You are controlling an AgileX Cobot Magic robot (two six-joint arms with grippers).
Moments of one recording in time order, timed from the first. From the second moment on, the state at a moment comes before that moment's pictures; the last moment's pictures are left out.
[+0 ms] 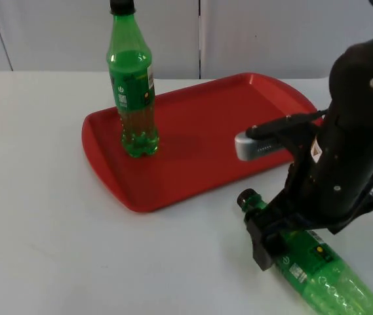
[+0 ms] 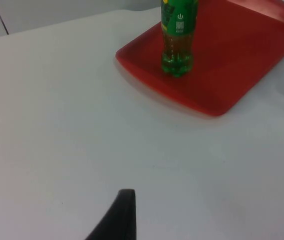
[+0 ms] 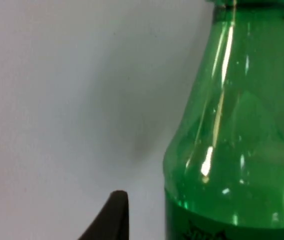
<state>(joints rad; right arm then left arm) 0.67 1.97 -1.08 -0.03 0.60 0.16 -0.36 0.00 -0.50 0.02 1.09 0.00</state>
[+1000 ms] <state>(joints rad) 0.70 2.05 -1.08 -0.07 0.54 0.18 -0.36 0.00 -0.50 0.02 1.09 0.00</state>
